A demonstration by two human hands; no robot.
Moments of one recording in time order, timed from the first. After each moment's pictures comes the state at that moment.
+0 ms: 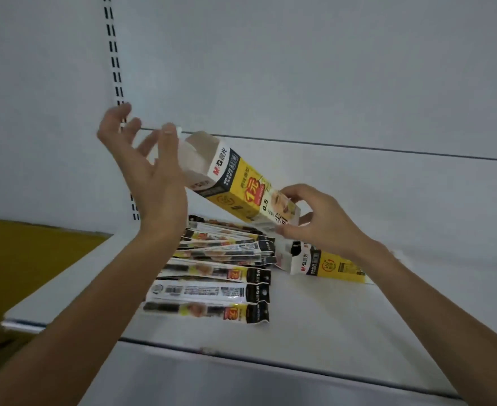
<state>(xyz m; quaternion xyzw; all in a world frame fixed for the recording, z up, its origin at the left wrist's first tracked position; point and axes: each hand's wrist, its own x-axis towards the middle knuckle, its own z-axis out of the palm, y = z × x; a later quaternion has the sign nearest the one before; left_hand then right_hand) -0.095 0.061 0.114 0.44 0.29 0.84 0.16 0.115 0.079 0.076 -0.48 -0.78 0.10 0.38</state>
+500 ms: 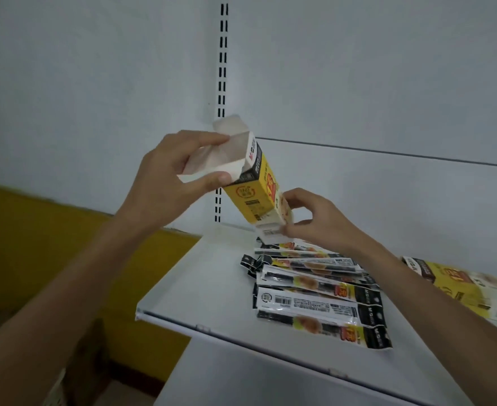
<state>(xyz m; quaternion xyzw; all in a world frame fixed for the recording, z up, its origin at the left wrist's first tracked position) -0.279 0.072 0.112 0.75 0.38 0.55 -0.02 -0.039 0.119 0.078 -0.42 -0.80 0.23 0.35</state>
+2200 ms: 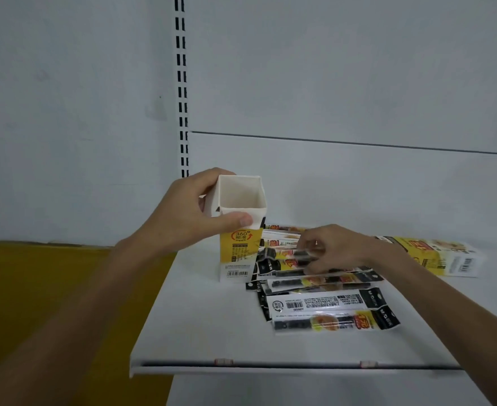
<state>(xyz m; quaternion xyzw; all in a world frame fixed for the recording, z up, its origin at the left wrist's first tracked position) -0.284 0.129 0.084 0.82 0.27 0.45 0.23 -0.014 0.120 0.052 -0.64 -0.76 0.12 0.04</state>
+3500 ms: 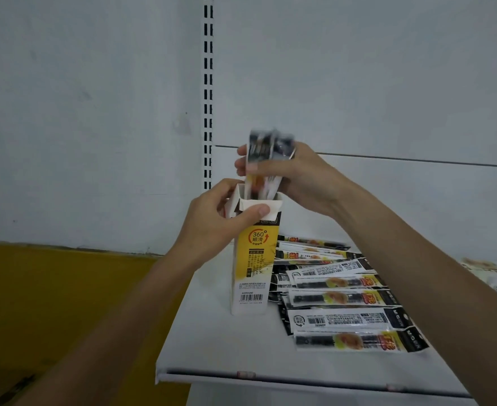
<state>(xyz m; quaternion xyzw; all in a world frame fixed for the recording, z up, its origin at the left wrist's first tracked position) -0.278 0.132 0.081 0.73 0.32 0.54 0.26 -0.129 0.123 0.152 -0.35 -0.70 0.41 0.46</state>
